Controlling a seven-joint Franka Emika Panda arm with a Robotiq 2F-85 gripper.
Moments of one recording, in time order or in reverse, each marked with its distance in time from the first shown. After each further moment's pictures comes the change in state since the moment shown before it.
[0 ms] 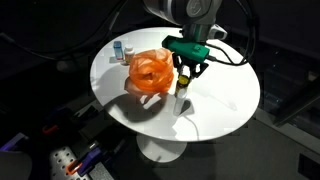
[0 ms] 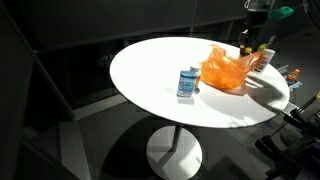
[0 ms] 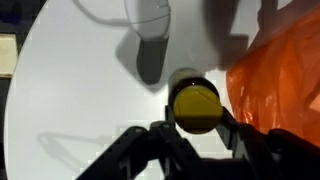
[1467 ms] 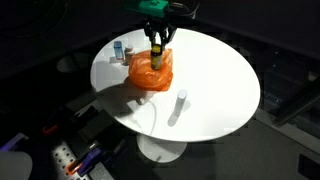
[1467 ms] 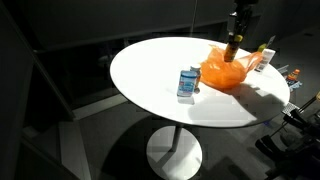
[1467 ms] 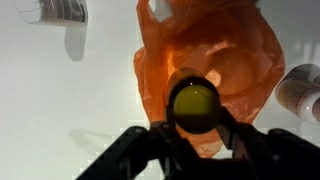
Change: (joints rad) arm 0.151 -0.224 0.083 -0.121 -0.029 -0.068 0.176
